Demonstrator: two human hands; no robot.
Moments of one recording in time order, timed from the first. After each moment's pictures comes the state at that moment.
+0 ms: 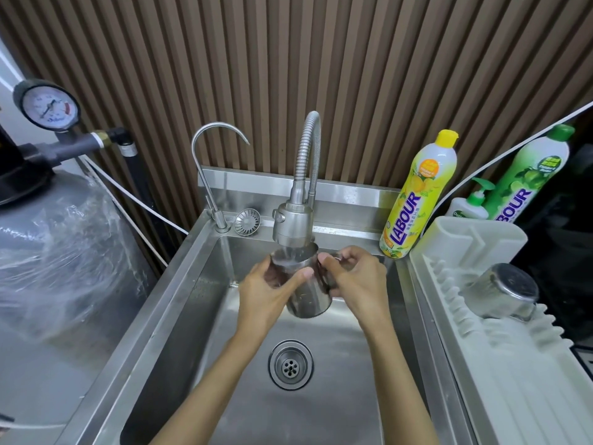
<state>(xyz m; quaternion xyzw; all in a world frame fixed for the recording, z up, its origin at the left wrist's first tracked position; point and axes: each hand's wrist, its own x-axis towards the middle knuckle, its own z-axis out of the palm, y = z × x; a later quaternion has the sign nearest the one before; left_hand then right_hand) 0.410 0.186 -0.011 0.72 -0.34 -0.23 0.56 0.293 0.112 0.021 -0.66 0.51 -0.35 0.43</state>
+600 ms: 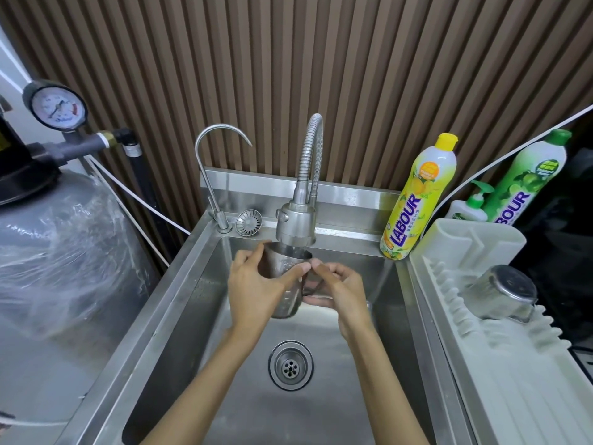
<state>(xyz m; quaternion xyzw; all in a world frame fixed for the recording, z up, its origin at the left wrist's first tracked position) 0.417 0.188 0.000 0.79 -0.35 -0.08 0.50 0.305 0.121 -0.005 -0.48 0.41 -0.36 0.69</state>
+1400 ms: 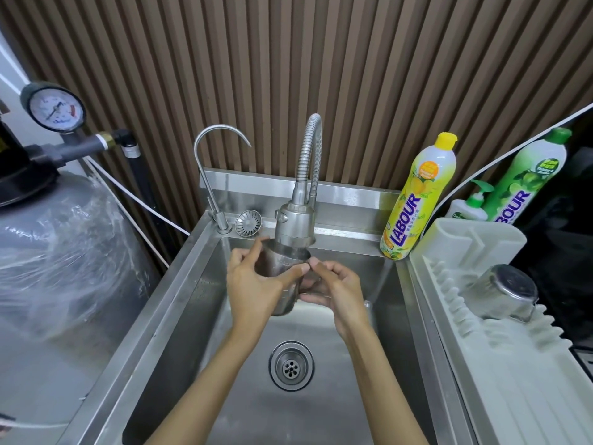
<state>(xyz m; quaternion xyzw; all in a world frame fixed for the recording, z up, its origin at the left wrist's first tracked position) 0.414 0.188 0.005 0.77 -0.33 -0.07 0.54 0.309 0.118 -0.008 -0.47 0.38 -0.36 0.71</state>
